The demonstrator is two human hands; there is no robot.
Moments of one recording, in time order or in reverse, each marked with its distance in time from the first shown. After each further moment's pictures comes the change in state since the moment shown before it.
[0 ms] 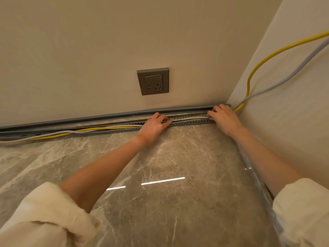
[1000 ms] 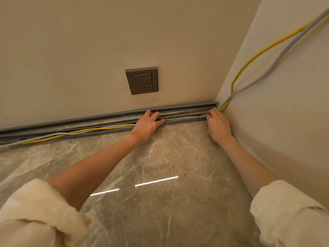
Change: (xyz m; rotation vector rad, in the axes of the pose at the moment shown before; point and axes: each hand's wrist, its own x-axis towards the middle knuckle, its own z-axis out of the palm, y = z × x) left_hand 0.008 0.009 -0.008 0.063 -0.079 -0.034; right_hand -0.029 -0.018 0.014 0.010 -0.010 0.261
